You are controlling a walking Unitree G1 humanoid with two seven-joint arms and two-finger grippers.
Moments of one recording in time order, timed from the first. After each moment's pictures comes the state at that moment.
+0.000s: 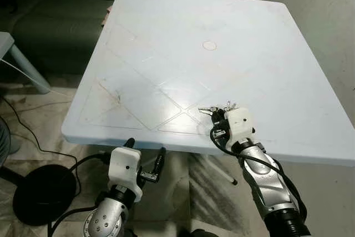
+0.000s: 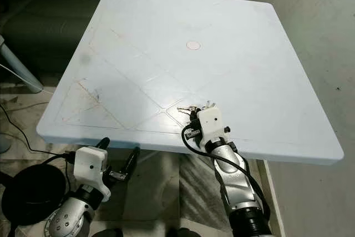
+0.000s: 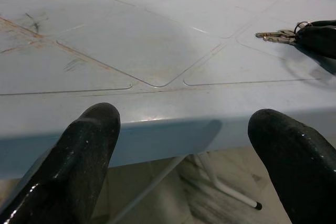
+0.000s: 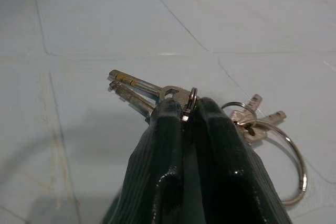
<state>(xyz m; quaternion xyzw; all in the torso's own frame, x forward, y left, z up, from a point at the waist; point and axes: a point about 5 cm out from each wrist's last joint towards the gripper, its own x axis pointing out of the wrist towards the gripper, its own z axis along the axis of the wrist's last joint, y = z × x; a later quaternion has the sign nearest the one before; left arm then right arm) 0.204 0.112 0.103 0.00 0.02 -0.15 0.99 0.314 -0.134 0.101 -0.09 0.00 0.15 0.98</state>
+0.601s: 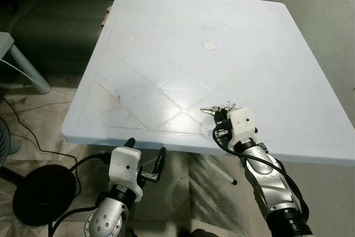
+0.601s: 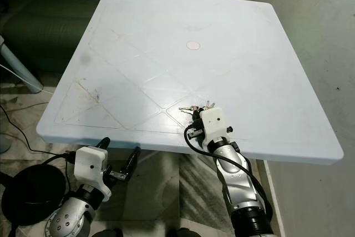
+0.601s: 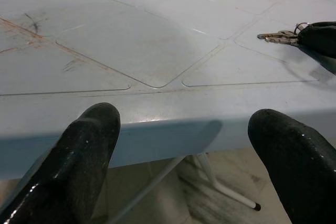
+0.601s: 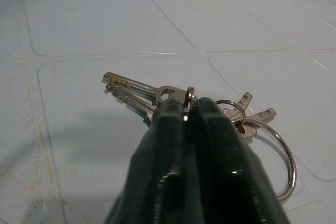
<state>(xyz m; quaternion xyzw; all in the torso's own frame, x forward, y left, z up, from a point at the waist) 0.204 0.111 0.103 0.00 0.02 -0.15 0.99 0.315 -0.136 0.101 -0.09 0.00 0.14 0.99</state>
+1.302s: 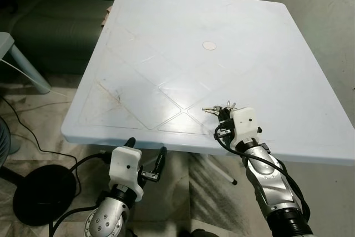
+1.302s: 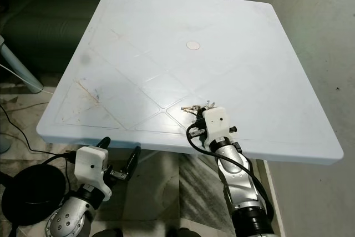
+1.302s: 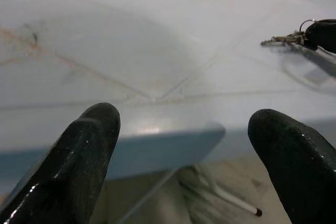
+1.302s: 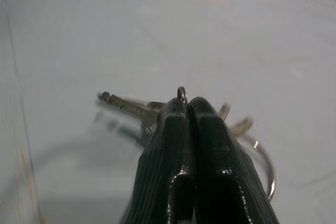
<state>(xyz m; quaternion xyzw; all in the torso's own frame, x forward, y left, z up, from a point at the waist) 0.208 0.109 0.108 0.00 0.01 -0.15 0.99 0.316 -0.142 0.107 -0.07 -0.03 0.12 0.99</state>
